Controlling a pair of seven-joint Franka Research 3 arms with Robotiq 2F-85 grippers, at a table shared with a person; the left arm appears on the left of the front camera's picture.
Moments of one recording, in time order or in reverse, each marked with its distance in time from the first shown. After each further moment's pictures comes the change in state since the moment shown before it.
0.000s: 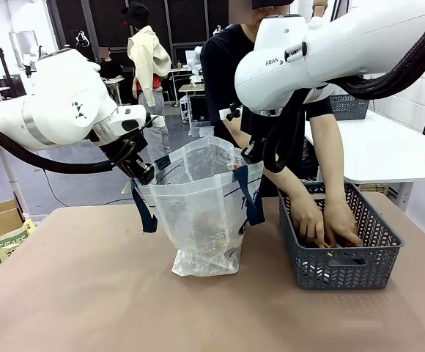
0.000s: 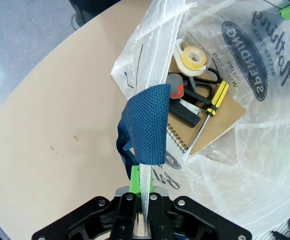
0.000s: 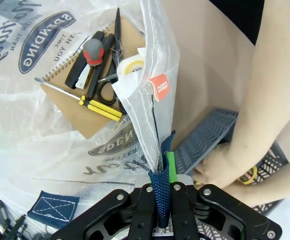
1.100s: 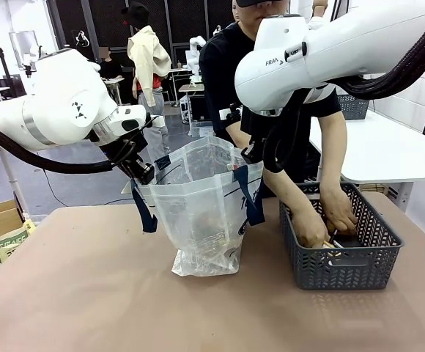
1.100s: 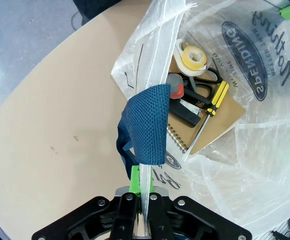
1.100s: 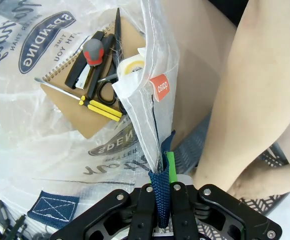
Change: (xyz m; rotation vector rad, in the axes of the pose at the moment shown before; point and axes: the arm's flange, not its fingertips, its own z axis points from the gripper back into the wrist) left arm 0.000 0.000 0.000 0.000 0.000 0.000; right arm 0.000 0.000 0.000 0.000 0.000 0.000
